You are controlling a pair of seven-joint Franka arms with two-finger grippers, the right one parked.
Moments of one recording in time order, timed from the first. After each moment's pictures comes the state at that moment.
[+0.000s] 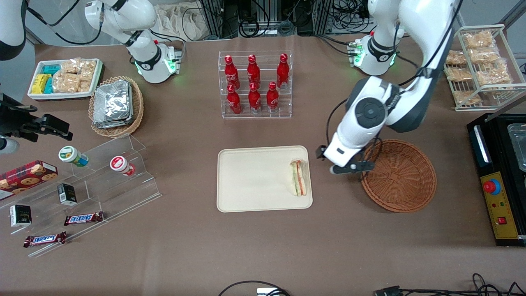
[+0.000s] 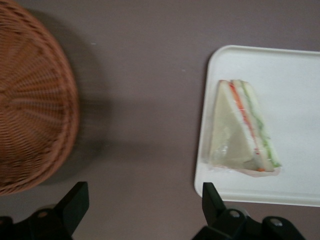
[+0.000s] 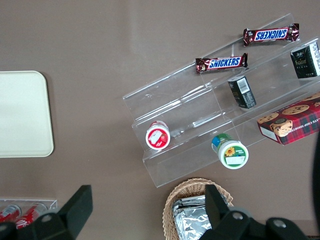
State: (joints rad) arm -0.10 0.26 -0.35 -1.90 0.07 2.09 -0.61
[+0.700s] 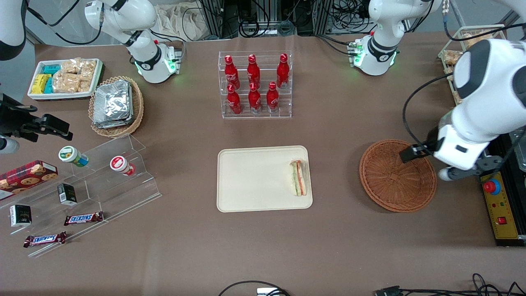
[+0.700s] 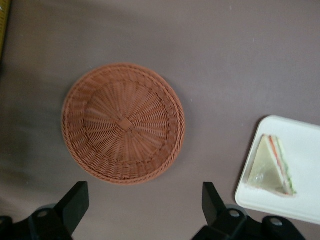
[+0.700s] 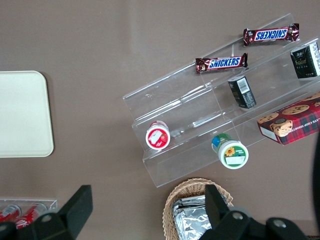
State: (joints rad) arm 0.16 0.19 -0.34 -1.56 0.07 1.72 -0.46
